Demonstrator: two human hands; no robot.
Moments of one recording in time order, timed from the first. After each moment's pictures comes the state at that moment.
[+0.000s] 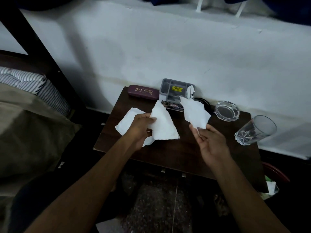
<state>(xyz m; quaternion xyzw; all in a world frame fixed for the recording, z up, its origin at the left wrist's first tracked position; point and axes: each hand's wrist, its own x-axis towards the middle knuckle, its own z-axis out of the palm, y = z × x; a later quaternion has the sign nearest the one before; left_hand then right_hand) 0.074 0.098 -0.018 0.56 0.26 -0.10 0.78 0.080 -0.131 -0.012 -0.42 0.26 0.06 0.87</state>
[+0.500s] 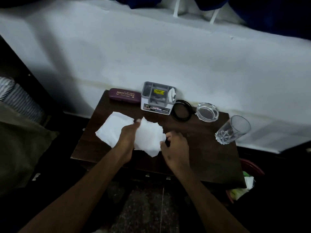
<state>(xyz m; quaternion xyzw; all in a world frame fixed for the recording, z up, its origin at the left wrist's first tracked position) 0.082 0.071 -0.047 0.56 0.38 -0.10 0.73 0.063 -0.100 -0.053 -0.95 0.02 0.01 0.30</state>
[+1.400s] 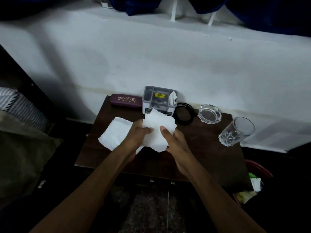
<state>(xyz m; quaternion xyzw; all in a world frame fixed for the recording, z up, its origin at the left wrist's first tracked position) 0.085 0.067 -0.011 0.67 0.17 -0.10 0.71 0.072 -0.087 -0.014 -0.69 0.06 0.14 0.70</state>
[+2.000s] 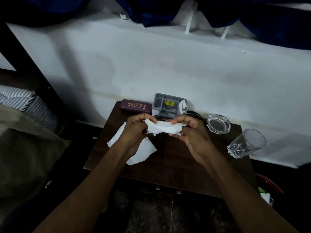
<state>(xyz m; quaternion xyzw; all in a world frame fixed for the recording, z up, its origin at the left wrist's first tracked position) 0.097 0.106 0.009 0.63 0.12 -0.03 0.77 0.115 -0.097 0.035 -0.66 -0.03 0.16 0.74</state>
